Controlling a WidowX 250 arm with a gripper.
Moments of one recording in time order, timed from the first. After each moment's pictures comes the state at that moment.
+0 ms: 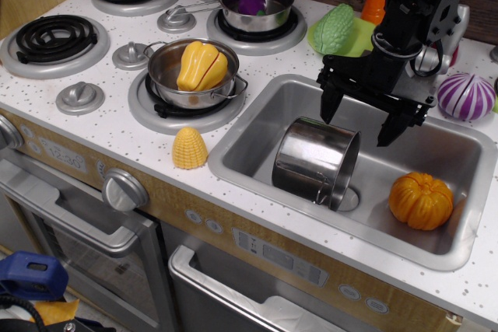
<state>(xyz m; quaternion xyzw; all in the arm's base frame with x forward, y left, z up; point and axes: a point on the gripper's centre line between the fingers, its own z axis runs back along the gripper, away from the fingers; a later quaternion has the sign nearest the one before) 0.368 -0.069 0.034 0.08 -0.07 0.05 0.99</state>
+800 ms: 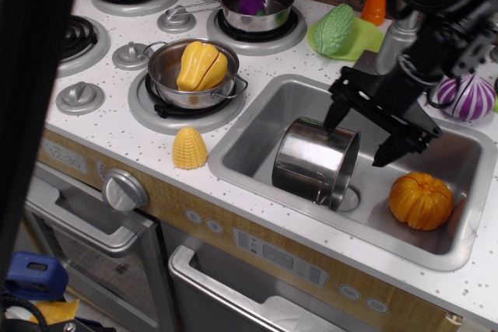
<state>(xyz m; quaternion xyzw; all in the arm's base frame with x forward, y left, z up) 0.362 -0.081 0.020 0.20 -0.02 0.00 0.98</state>
